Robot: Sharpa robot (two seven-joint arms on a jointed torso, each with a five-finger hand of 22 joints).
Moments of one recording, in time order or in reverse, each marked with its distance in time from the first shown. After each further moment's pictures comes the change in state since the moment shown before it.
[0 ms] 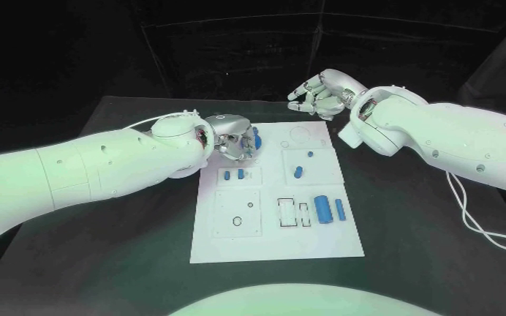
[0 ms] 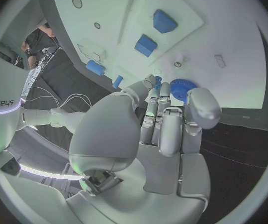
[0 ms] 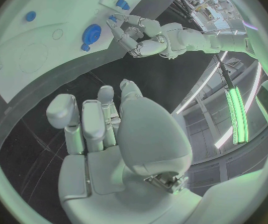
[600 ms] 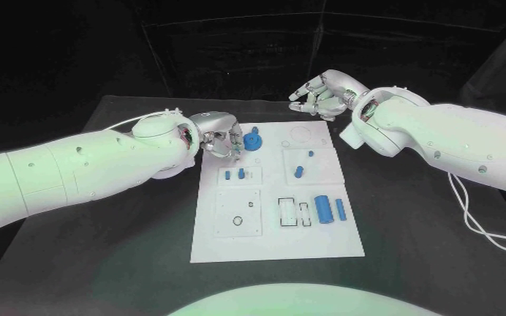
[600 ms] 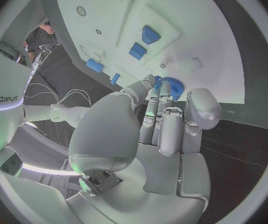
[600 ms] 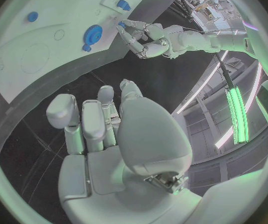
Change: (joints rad) left arm 0.001 -0.082 0.011 0.043 0.009 -0.015 0.004; left_hand -0.011 -0.011 0.005 0.000 0.000 0.003 0.003 -0.005 -0.002 0.007 0.000 -0.011 0.000 0.000 0.000 0.000 -0.001 0.000 0.000 0.000 0.004 0.003; right arm -0.003 -0.002 0.000 -0.001 0.000 0.000 0.001; right_hand 0.000 0.000 0.000 0.000 0.000 0.000 0.000 0.000 0.000 0.000 0.000 0.000 0.000 0.000 0.000 0.000 0.000 0.000 0.000 0.000 0.000 0.000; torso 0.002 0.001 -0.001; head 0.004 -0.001
